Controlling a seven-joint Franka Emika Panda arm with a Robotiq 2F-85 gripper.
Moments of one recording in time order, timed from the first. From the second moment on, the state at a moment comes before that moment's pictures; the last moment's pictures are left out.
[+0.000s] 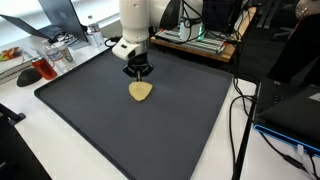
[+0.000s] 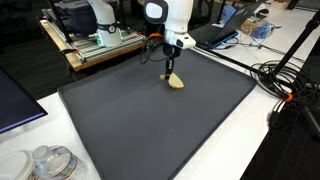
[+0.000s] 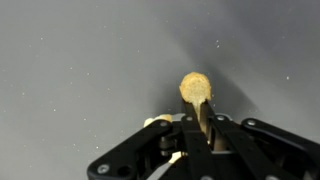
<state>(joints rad) 0.01 0.44 0.03 -2.14 -0.33 2.59 -0.45</state>
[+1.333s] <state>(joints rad) -0.04 0.41 0.11 -2.12 -0.17 2.45 -0.37</state>
